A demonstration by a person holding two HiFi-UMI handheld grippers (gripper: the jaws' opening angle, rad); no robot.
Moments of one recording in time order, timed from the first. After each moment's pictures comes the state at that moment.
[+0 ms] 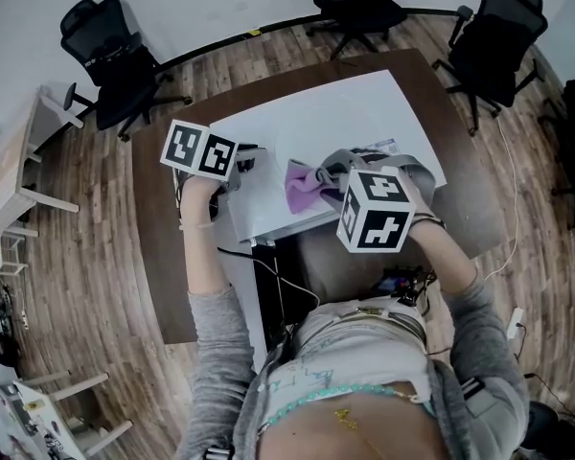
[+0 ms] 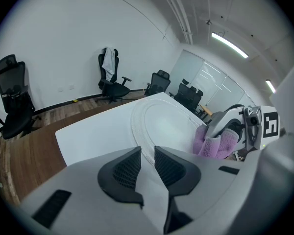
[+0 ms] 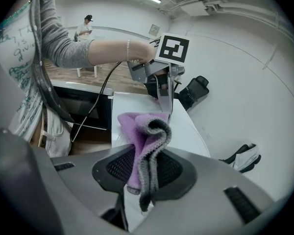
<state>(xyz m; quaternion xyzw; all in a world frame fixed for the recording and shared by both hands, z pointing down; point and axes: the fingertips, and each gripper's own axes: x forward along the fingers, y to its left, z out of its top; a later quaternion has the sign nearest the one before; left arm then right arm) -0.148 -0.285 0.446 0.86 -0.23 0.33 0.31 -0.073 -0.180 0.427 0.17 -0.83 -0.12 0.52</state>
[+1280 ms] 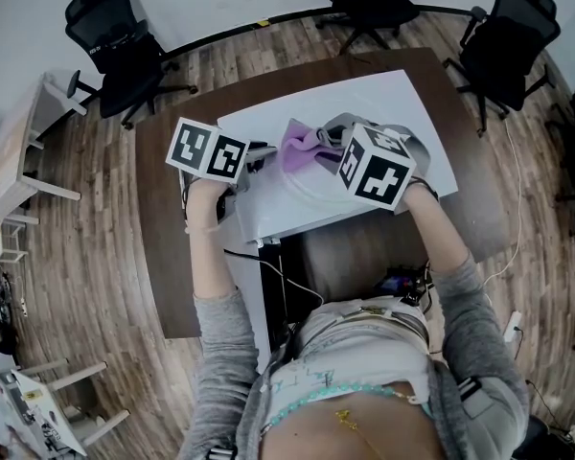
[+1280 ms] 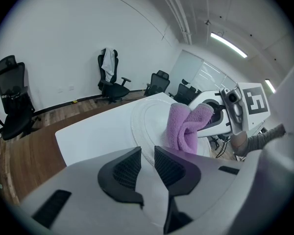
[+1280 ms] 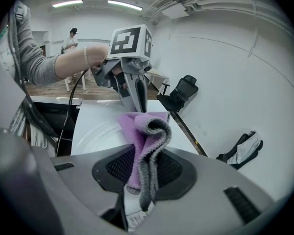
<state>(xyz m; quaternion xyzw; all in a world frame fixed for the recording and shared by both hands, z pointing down) -0.149 -0.285 0.443 0.86 -0.23 0.33 0.31 -0.082 -0.255 0.422 0.22 -0.86 -0.07 0.46</state>
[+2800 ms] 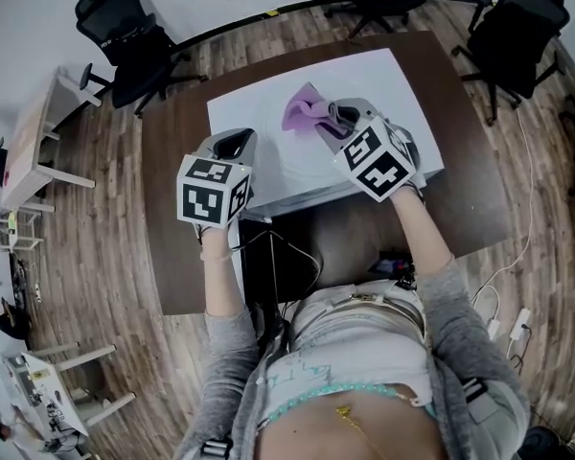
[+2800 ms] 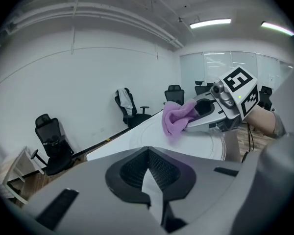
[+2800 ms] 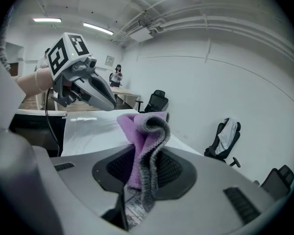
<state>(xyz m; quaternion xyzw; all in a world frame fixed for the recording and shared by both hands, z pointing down) -0.144 -0.247 0.400 0.86 -0.42 0.29 0.07 -0.031 -0.253 0.417 0.38 -0.88 -0.04 0.30</state>
